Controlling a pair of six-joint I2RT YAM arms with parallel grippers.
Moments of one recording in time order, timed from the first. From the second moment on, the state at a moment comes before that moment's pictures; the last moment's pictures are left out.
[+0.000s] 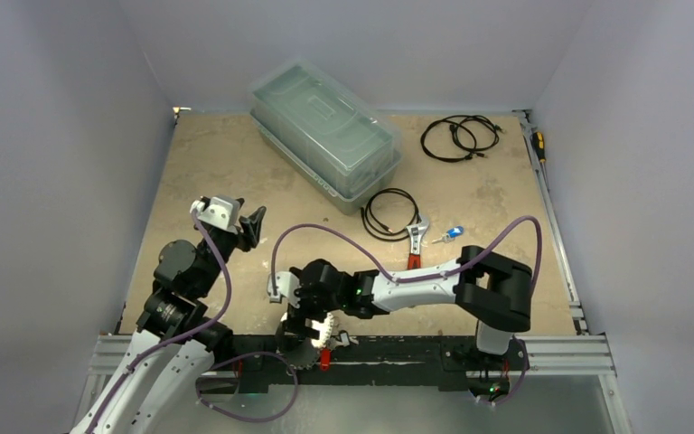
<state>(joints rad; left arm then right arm) -0.44 0.40 0.55 -0.10 -0.06 0.07 1.31 1.75 0.97 0.10 -0.14 -0.12</state>
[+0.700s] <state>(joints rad) -0.44 0.40 0.55 -0.10 -0.06 0.07 1.34 1.93 1.12 0.06 0.00 -0.20</state>
